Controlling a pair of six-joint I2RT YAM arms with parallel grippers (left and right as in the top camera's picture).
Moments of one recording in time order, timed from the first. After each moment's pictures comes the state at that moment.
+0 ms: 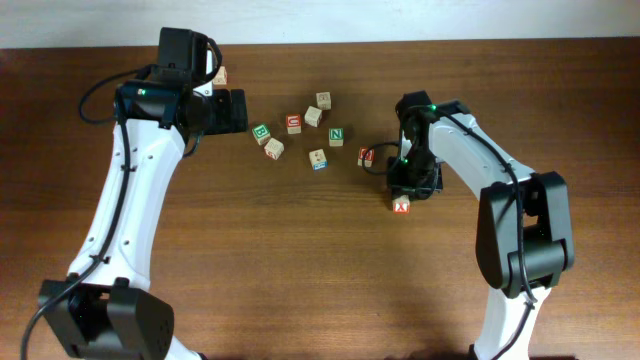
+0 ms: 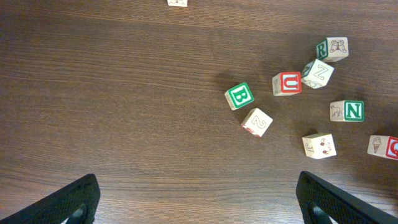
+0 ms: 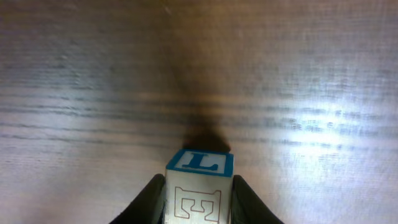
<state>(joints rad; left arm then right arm) -0.13 1.75 1.73 -1.03 -0.09 -0.18 0.23 2.08 1.53 -1.11 -0.15 0.29</state>
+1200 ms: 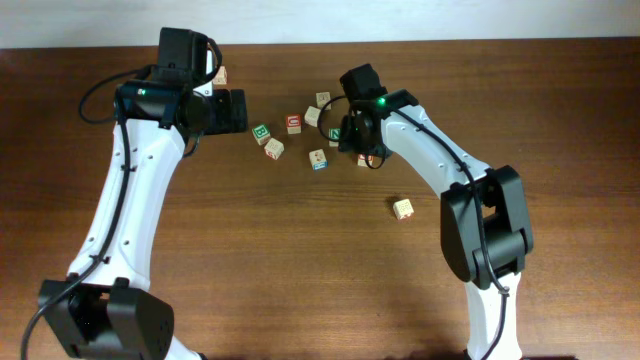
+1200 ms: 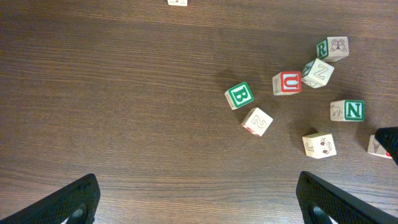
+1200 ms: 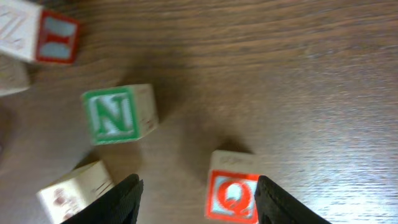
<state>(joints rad) -0.13 1.75 1.73 -1.03 -0.09 -0.18 0.40 2.21 1.77 -0.81 0.05 0.54</state>
